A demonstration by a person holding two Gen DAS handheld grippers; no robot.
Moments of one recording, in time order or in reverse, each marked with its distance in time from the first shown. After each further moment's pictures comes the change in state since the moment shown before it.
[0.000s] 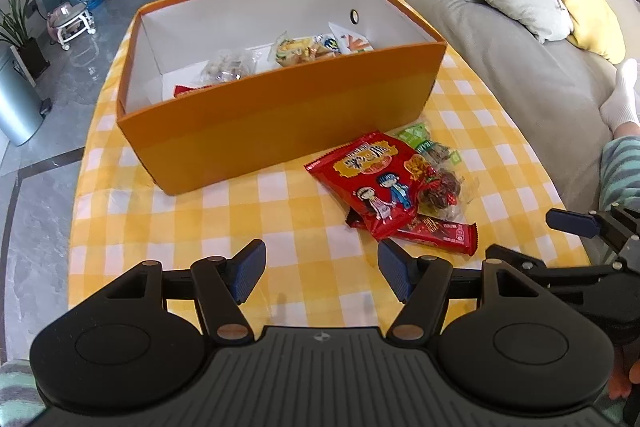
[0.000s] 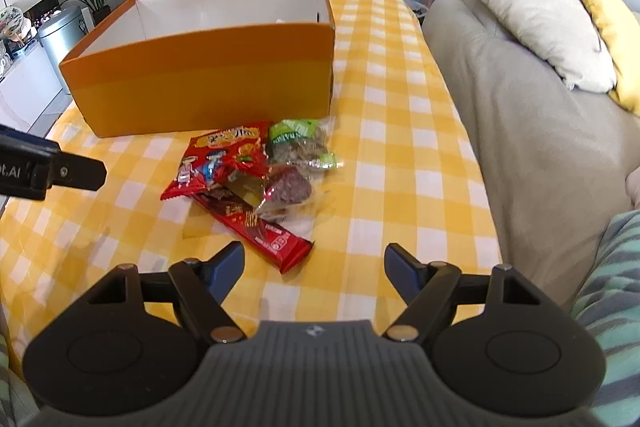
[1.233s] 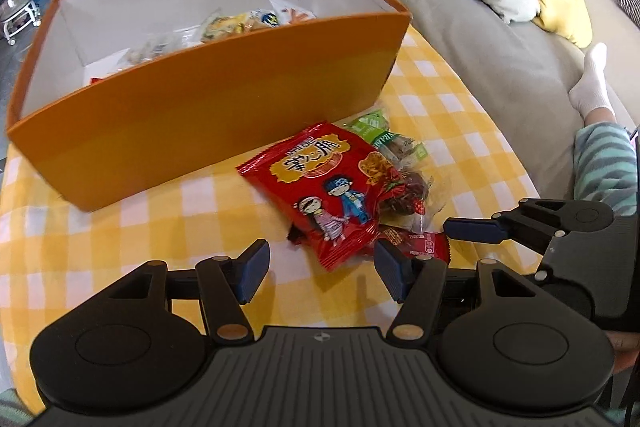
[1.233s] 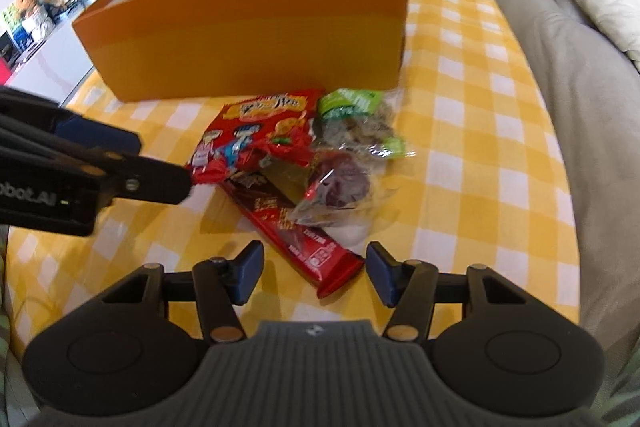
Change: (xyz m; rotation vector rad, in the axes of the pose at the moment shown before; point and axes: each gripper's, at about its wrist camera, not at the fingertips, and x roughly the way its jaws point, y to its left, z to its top) left arm 0.056 -0.016 0.015 0.041 0.051 -0.146; right arm 0.062 0.009 0.014 -0.095 0.108 0.165
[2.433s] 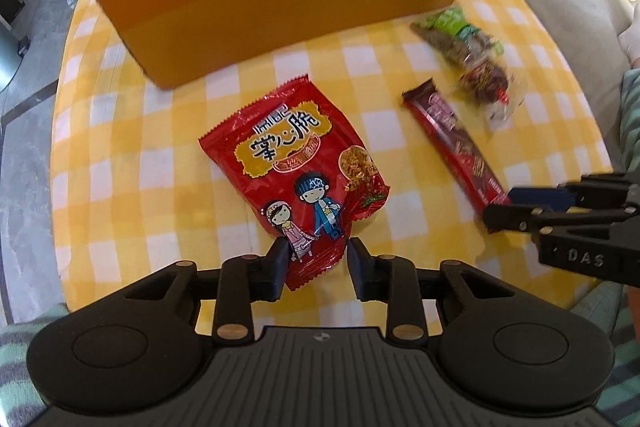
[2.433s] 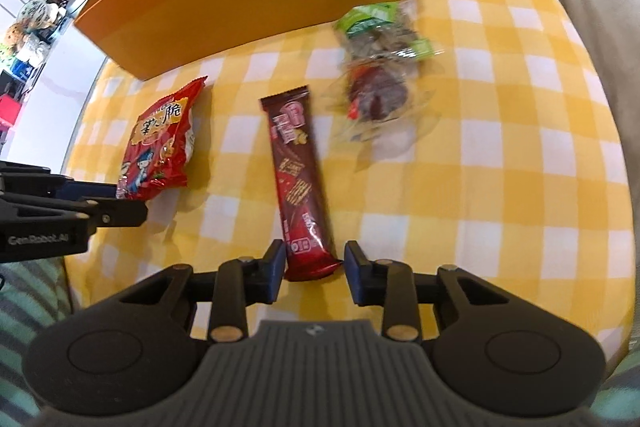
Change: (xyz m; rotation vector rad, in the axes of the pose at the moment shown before) left arm -0.013 0.046 -0.036 -0.041 0.260 0.110; right arm -0.007 0.009 -0.011 0.220 0.185 0.123
